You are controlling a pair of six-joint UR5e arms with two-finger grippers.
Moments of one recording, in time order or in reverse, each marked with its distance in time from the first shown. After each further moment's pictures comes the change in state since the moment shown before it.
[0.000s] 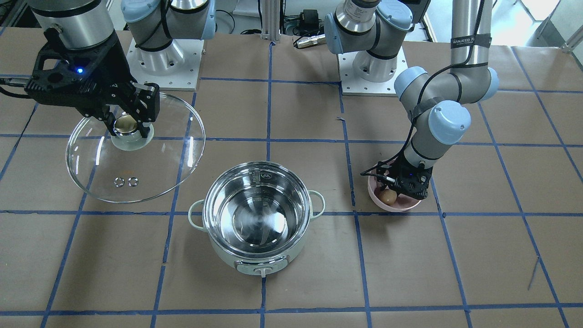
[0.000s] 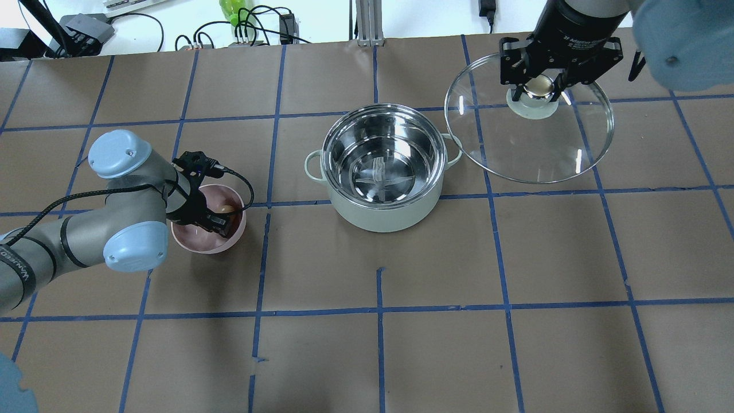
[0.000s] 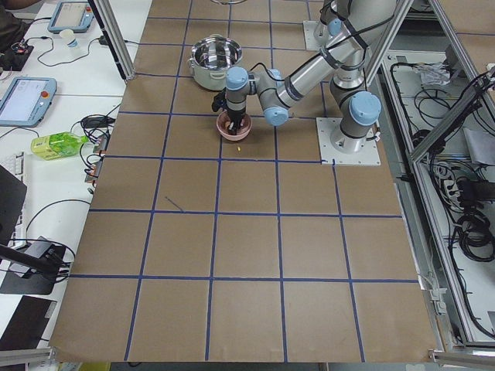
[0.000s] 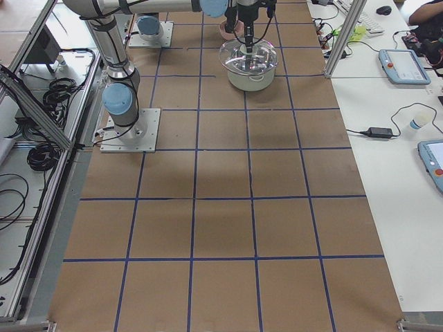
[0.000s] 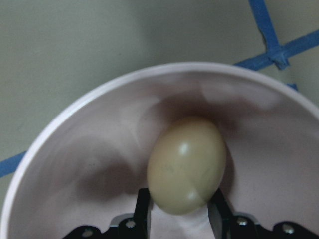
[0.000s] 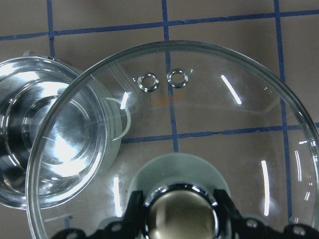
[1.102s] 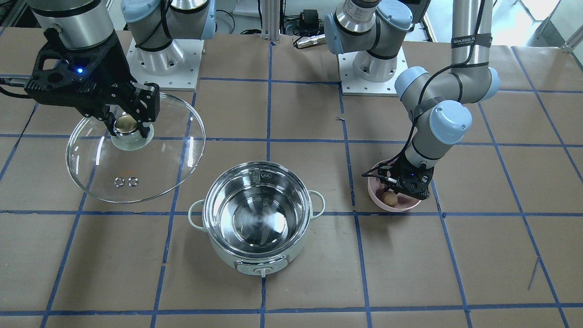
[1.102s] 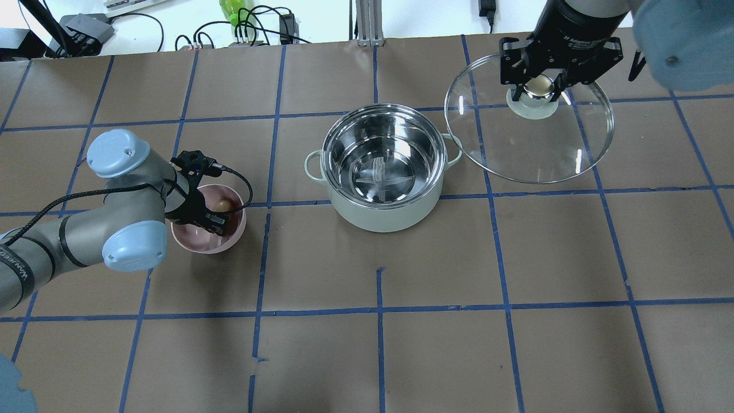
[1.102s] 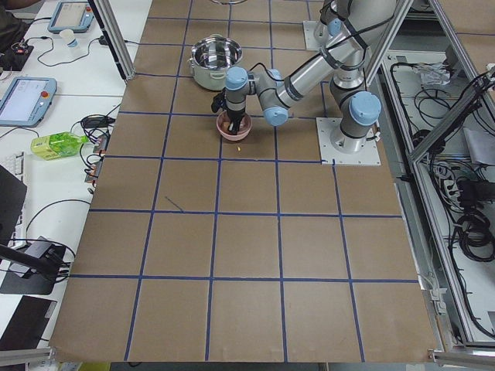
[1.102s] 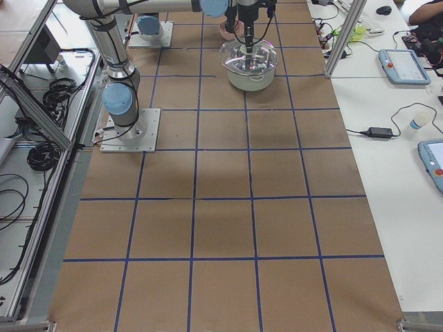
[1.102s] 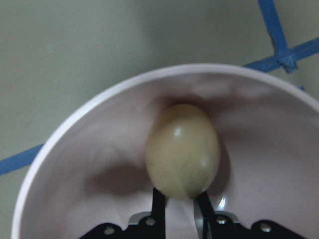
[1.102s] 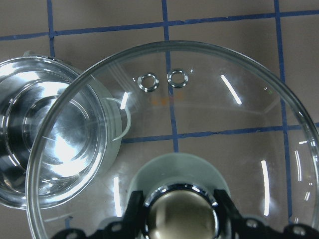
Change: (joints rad) left arm 0.003 0.001 0.001 0.000 0.002 -0.020; right arm 0.000 0.000 0.000 0.000 0.000 0.000
